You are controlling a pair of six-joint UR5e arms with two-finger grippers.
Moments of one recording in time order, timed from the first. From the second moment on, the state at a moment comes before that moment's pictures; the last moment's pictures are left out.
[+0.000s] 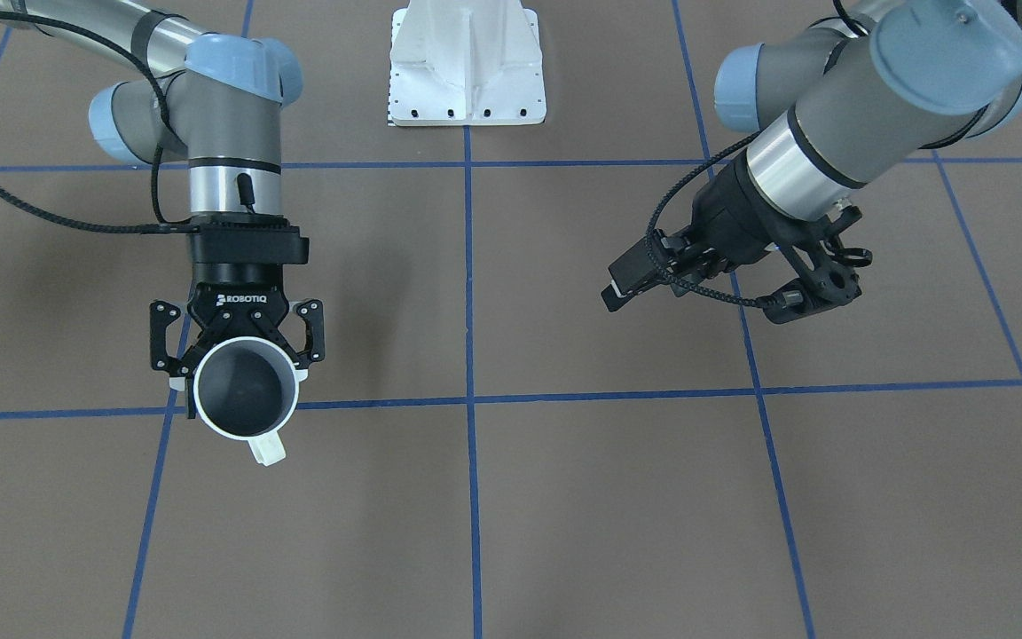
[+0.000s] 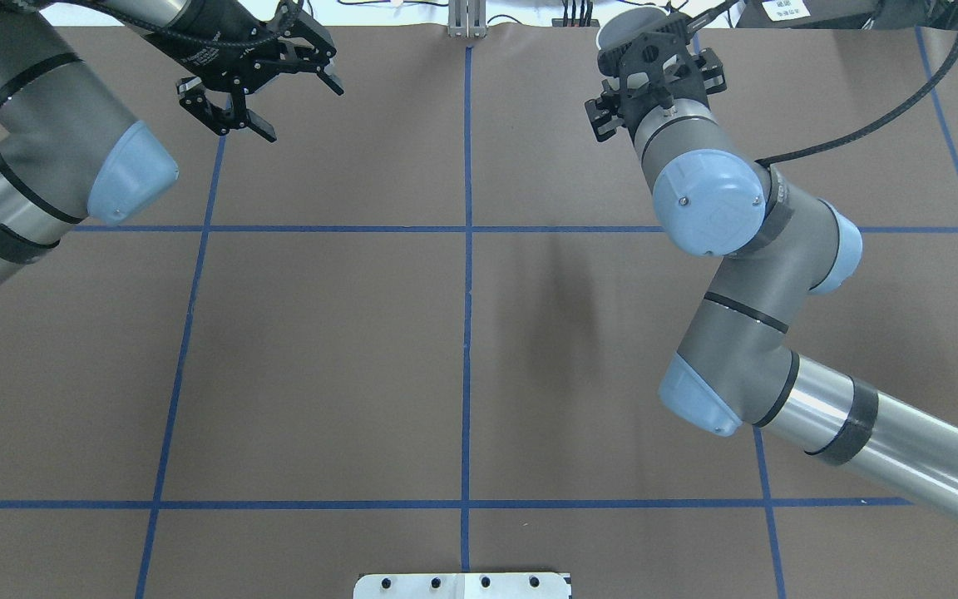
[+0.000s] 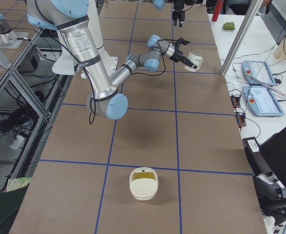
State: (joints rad) left arm -0.99 -2.26 -1.64 -1.86 -2.40 -1.47; right arm 0.62 -1.04 1.69 -1.11 0.99 0.62
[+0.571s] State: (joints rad) left arm -0.99 -2.25 -1.64 -1.86 -2.43 -1.47; right arm 0.47 -0.93 1.65 -1.20 0.79 0.62
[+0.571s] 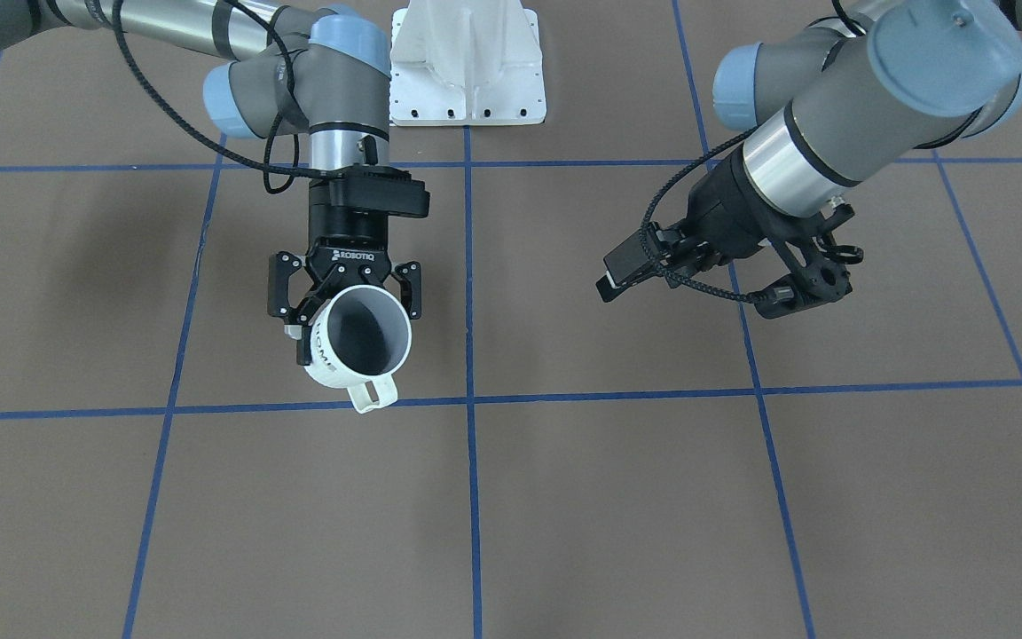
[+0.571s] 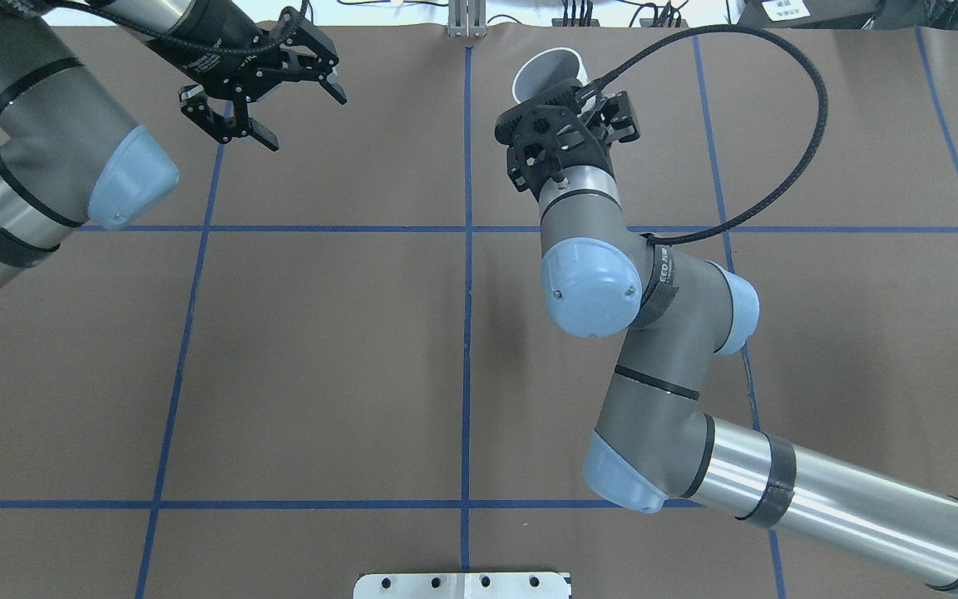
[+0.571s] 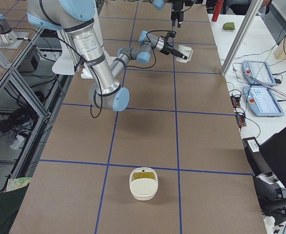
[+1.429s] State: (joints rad) left arm -0.94 -2.41 -1.56 -1.87 -2.43 -1.49; right arm 0.43 -0.89 1.62 -1.20 0.75 0.63
